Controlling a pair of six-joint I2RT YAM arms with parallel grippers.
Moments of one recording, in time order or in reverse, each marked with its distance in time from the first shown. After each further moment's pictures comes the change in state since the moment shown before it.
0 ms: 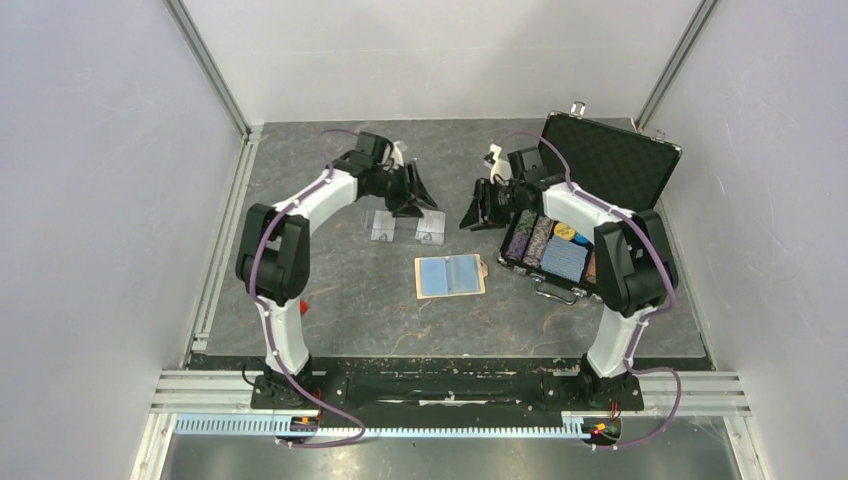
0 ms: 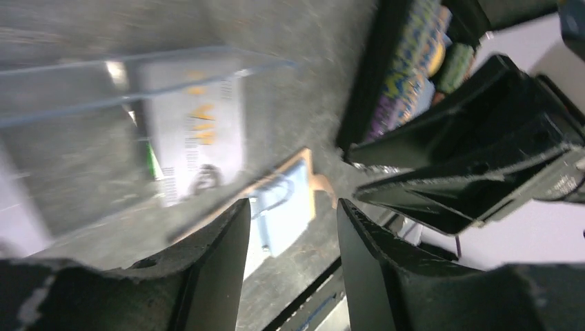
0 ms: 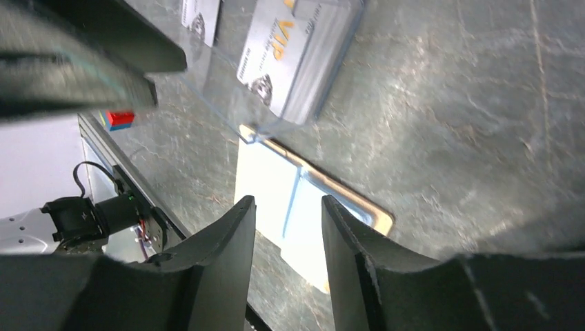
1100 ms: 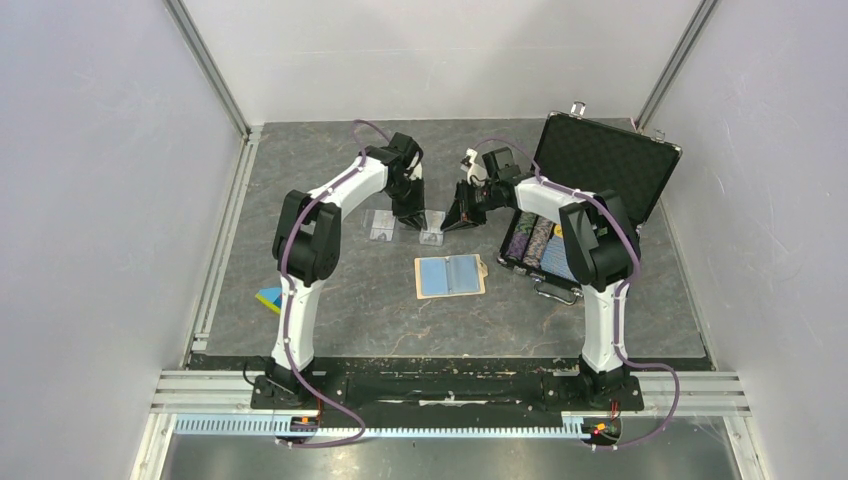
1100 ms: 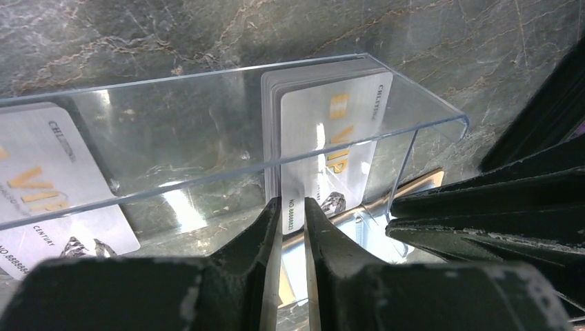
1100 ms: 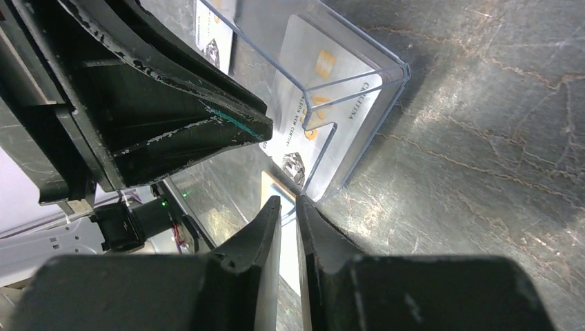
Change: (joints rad) left arm -0.040 0.258 0.336 -0.419 -0.324 0.200; right arm 0.072 0.278 0.207 0.048 -0.100 0.118
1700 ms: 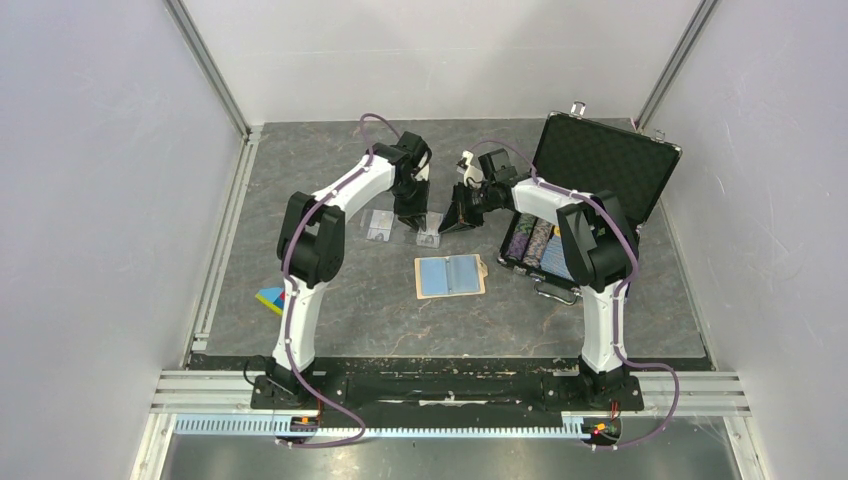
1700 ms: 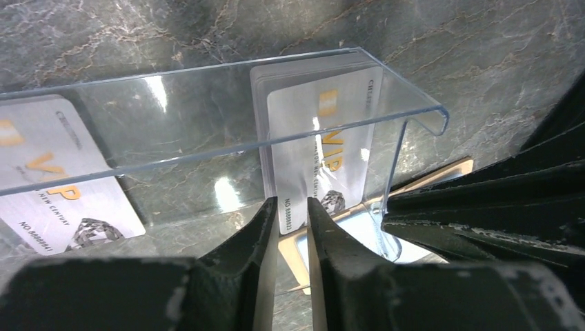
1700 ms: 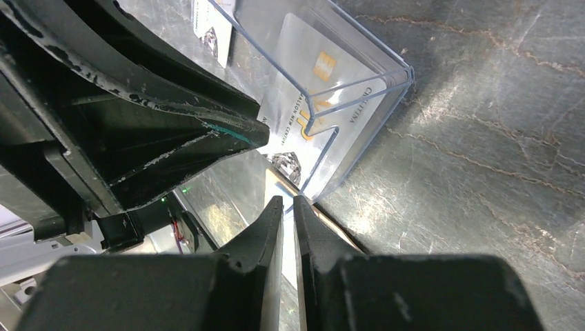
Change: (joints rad) left arm -0.040 0.006 0.058 -0.088 -0.092 0.076; right arm 0.019 0.003 0.000 0.001 -0.001 0.002
